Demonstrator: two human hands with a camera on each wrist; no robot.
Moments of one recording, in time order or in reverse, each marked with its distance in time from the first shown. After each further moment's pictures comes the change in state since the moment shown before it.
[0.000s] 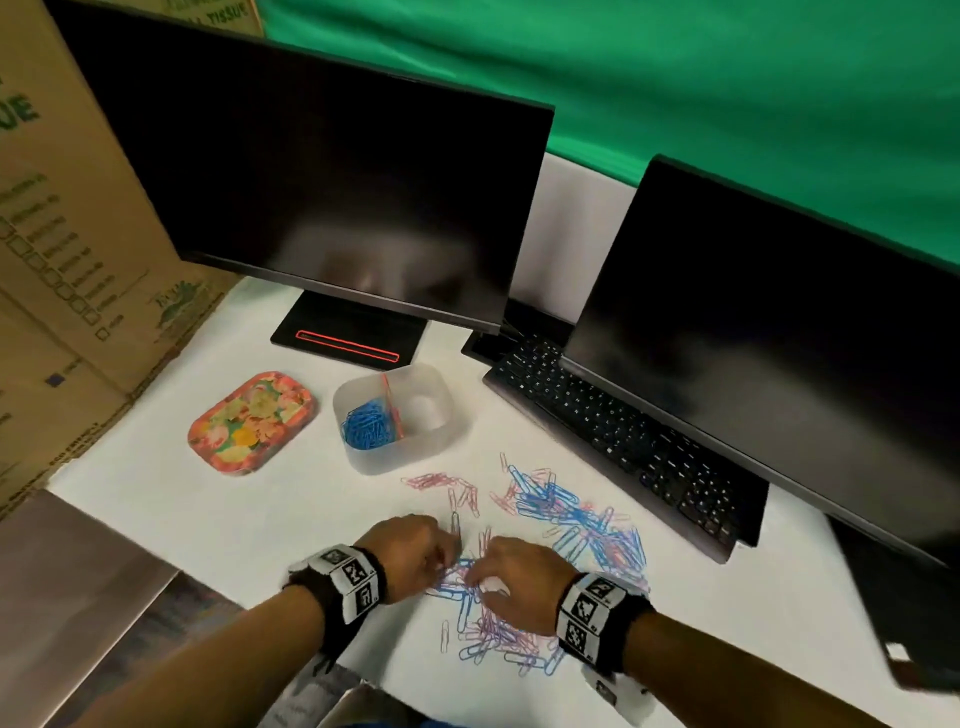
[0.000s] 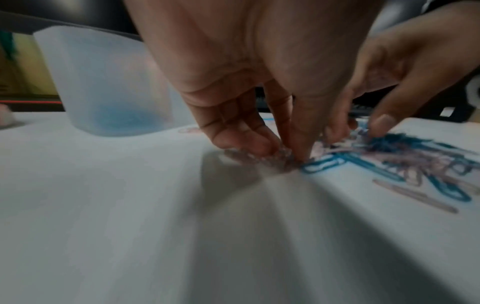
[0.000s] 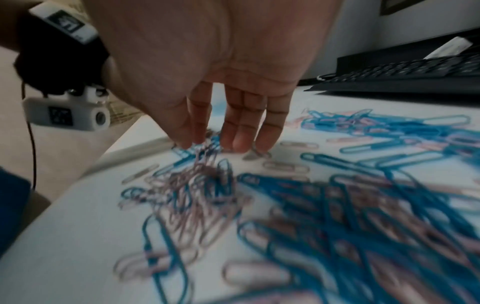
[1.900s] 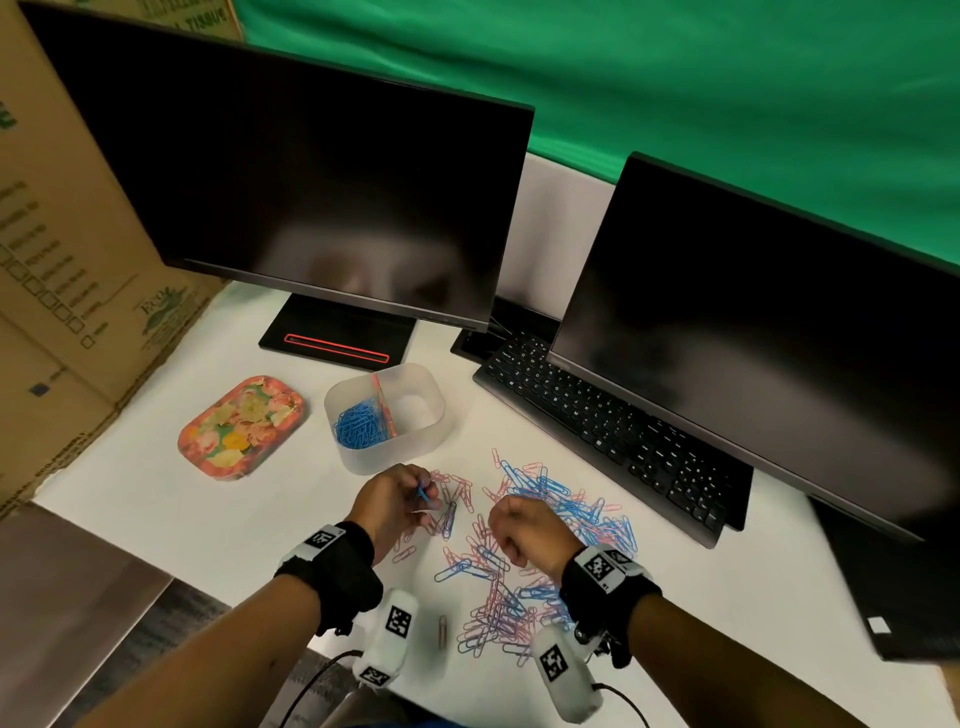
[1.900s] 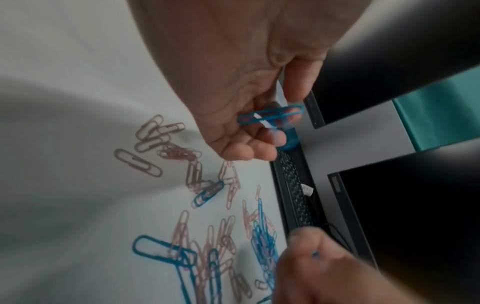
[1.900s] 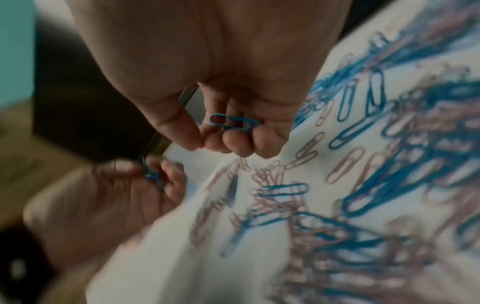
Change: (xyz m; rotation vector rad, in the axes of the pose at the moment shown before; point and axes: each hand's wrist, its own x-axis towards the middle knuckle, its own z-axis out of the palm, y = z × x) left_hand 0.016 -0.001 -0.019 -1.750 0.321 -0.352; right_hand 0.009 -0.005 -0.020 1.063 0.310 0.280
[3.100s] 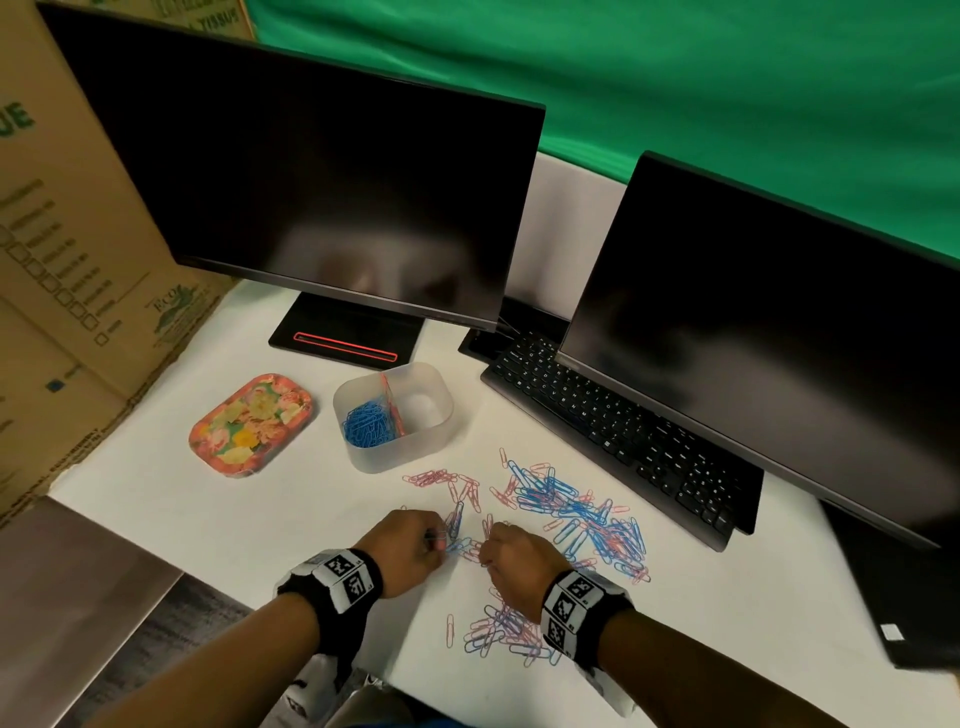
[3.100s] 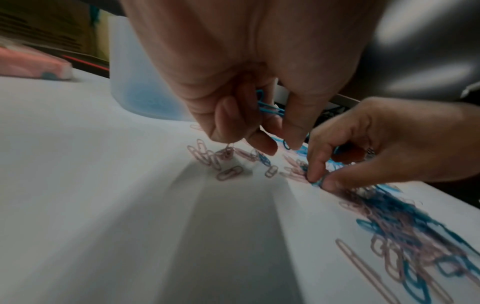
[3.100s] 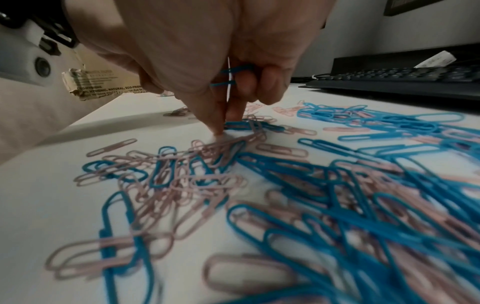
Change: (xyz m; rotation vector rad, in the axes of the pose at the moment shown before) left_hand -0.016 -0.025 -0.020 1.334 -0.188 0.350; right_hand 0.008 0.035 0.020 -1.197 -0.143 -0.337
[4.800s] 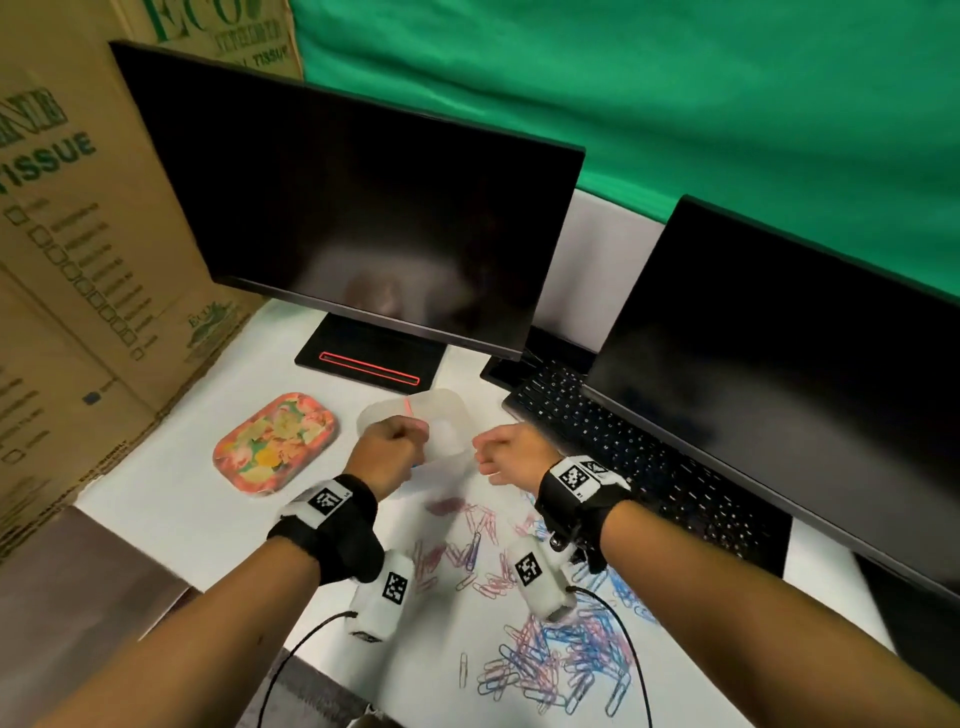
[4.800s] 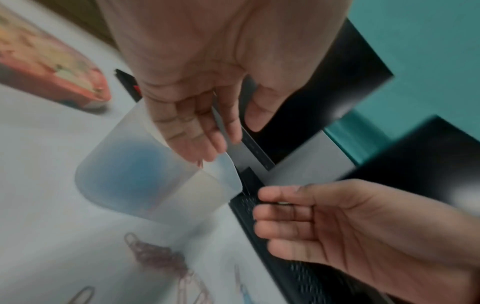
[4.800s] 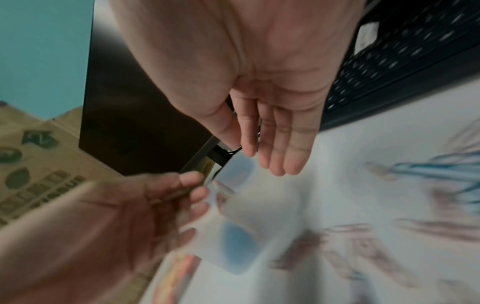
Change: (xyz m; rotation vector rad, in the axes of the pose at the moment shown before) left_hand 0.033 0.032 -0.106 -0.731 0.488 -0.291; right_hand 0.091 -0.018 -0.127 1.128 0.140 0.364
